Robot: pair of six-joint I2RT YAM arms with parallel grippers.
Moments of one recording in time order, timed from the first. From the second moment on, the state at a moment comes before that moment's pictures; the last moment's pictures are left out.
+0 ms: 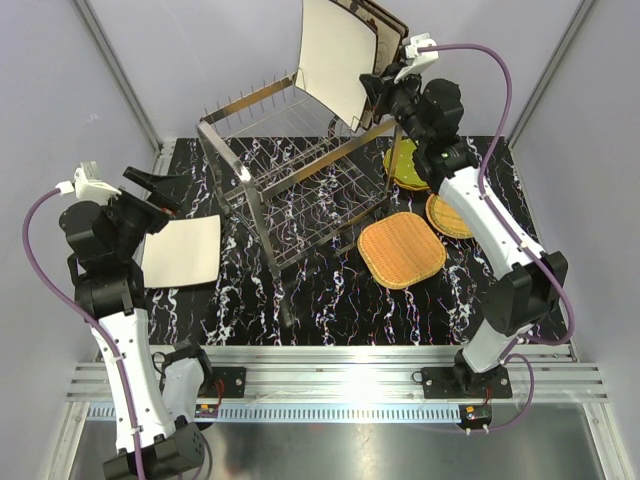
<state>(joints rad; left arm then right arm) 0.34 0.78 1.09 -0.44 0.50 -0.79 0.40 1.71 1.78 0.15 -0.11 0.11</state>
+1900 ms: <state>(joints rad) 0.34 0.77 1.09 -0.41 0.50 -0.79 0.35 1.74 1.79 0.30 -0.14 0.17</state>
